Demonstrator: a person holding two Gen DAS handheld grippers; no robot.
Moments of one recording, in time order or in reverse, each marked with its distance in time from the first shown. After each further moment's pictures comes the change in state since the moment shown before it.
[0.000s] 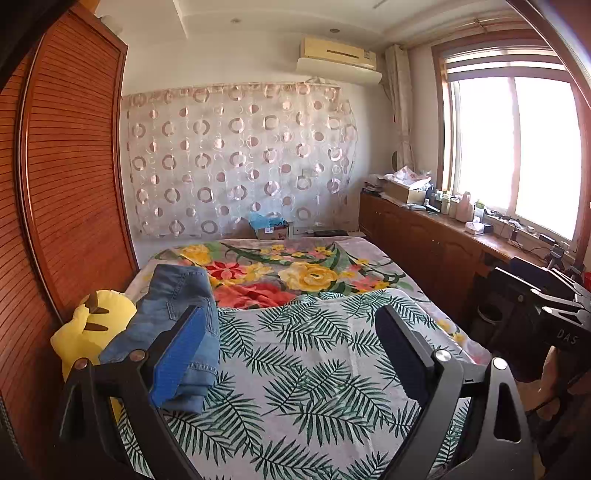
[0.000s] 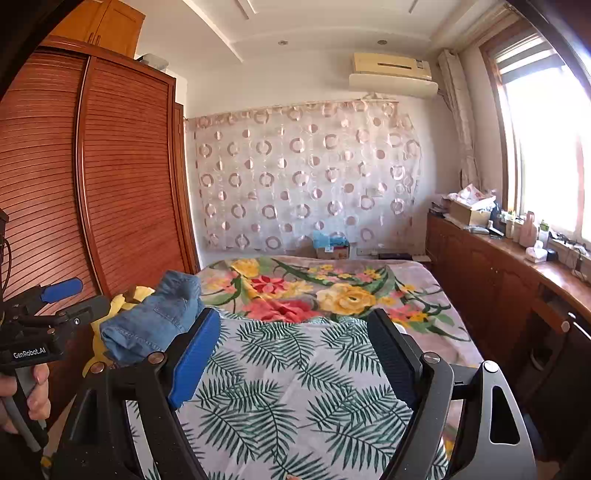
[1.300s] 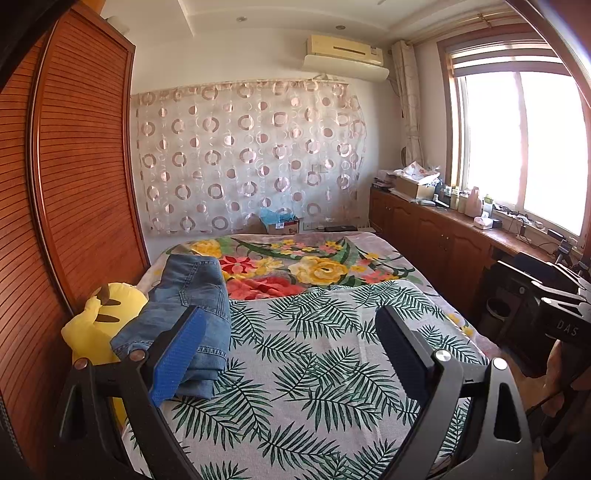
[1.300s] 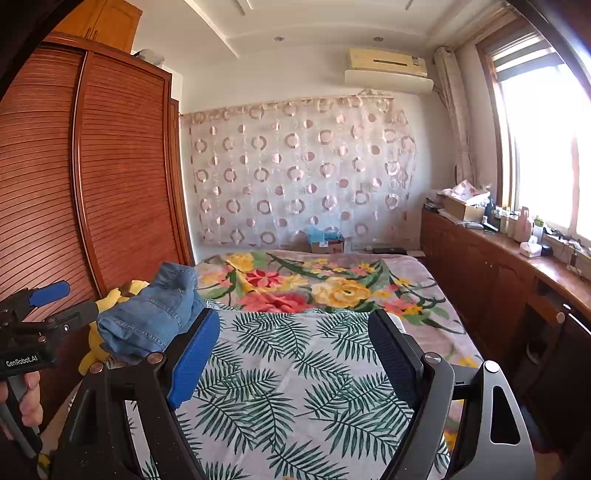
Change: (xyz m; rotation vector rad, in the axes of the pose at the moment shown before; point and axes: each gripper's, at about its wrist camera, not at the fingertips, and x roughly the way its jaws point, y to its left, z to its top) left arm -0.012 -0.004 -0.013 0.011 0.007 0.041; right arm 0.003 0.008 -0.002 0.007 0.013 -0.012
